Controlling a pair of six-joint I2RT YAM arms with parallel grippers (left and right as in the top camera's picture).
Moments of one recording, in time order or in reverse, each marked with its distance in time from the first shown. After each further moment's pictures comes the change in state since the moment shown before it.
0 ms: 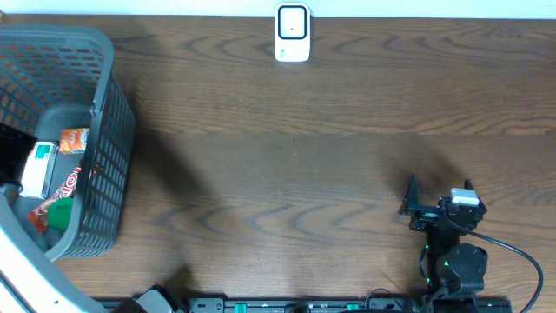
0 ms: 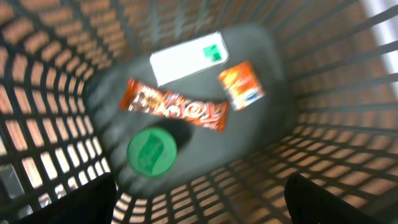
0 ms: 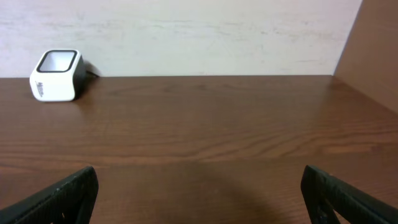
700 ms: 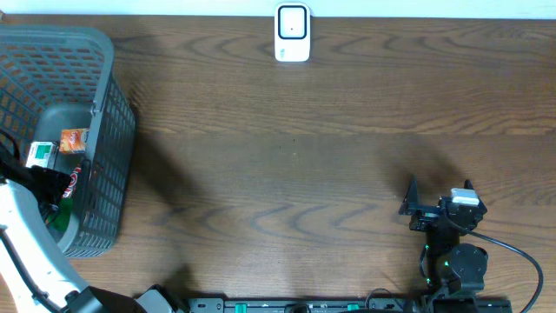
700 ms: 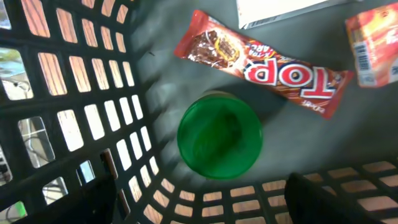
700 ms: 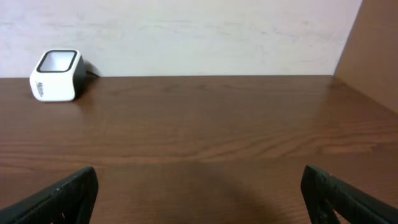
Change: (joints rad) left arm 0.003 0.013 -0.435 0.130 -0.166 -0.093; right arm 0.000 0.000 0.000 0.000 0.000 0.000
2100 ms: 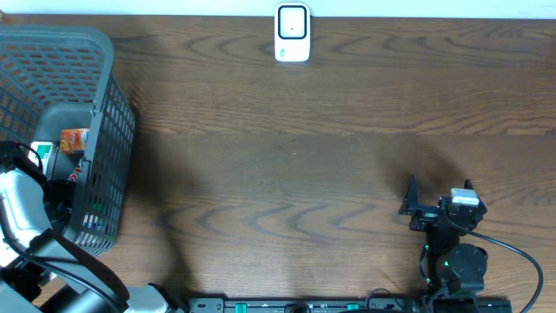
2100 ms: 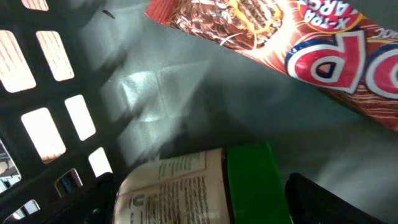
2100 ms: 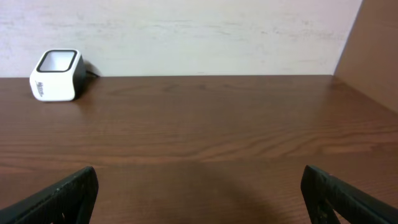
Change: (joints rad) left arm 0.027 0.213 -0.159 0.181 0.045 -0.021; right arm 0.000 0.000 0.000 0.000 0.000 0.000
